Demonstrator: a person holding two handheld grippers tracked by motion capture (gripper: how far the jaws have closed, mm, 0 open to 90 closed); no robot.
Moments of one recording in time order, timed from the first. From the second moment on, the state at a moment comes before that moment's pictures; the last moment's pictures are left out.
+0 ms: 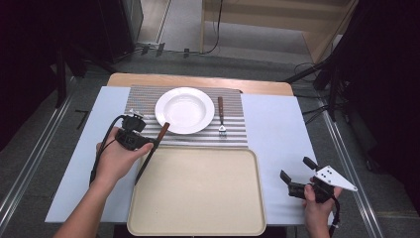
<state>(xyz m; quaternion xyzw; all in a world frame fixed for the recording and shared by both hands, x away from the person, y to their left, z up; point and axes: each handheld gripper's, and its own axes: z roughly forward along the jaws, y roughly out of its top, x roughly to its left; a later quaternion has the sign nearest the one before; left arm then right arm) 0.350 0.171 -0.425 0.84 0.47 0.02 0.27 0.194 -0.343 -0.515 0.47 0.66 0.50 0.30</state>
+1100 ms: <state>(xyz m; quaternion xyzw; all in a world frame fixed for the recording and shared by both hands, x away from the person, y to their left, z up) 0.294 0.181 -0.483 0.80 0.52 0.02 0.30 0.194 -0.342 -0.516 0.48 0.67 0.49 0.30</state>
